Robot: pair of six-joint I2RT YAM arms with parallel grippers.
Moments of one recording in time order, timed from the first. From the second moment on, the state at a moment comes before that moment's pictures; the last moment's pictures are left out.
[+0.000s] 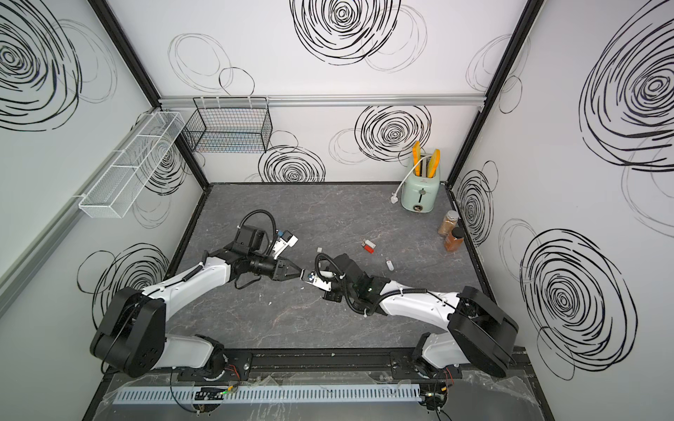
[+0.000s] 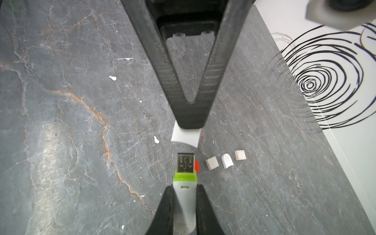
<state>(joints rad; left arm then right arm) -0.33 1.40 0.77 -0.32 0.98 -0.15 0.97 1.36 0.66 0.08 -0.04 -0.51</state>
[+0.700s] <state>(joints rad) -0.34 1.40 0.77 -0.31 0.99 -0.15 0.99 1.35 0.65 0.16 -0.04 -0.54</state>
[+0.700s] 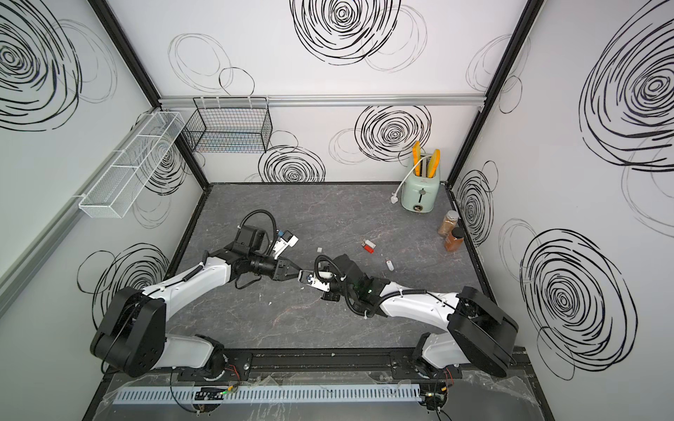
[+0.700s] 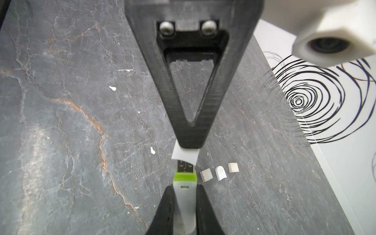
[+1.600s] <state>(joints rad) -0.35 1.40 0.76 -0.27 0.96 -0.17 1.01 1.37 0.62 0.25 0.01 -0.45</state>
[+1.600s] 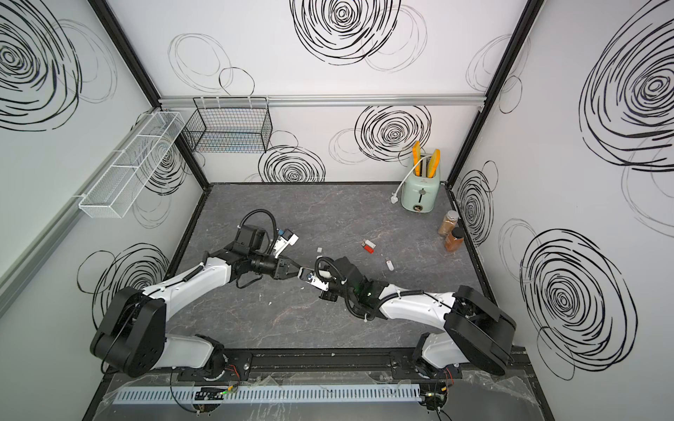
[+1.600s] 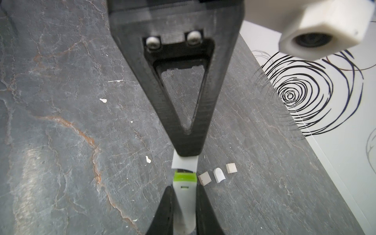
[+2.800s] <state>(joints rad) -0.38 1.40 0.75 -0.15 0.85 -0.21 0.93 1.44 0.68 0.26 -0.12 -0.38</state>
